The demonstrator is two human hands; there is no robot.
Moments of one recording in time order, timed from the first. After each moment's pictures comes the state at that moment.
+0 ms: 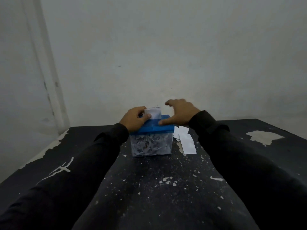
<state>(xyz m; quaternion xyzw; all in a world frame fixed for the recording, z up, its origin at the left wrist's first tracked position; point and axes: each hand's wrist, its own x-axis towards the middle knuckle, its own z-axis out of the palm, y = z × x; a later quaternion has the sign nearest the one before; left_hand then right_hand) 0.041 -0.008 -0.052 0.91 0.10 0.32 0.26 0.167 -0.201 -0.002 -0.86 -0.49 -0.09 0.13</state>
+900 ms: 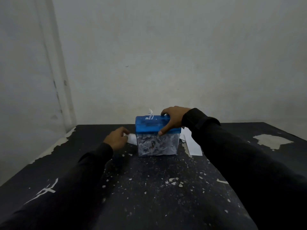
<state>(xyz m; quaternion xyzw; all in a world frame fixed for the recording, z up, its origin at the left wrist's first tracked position) -0.023 0.050 -0.125 0.88 0.31 0.21 0.28 0.154 -0.159 0.003 -0.86 -0.51 0.01 0.02</state>
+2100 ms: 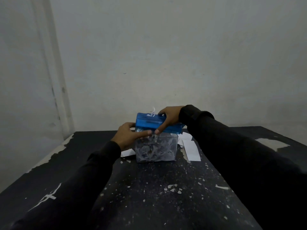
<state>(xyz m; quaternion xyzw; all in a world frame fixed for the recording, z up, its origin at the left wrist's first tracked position) 0.000 0.002 -0.079 0.81 0.16 0.27 0.50 0.174 -0.141 0.023 -0.85 -0.51 0.06 0.05</state>
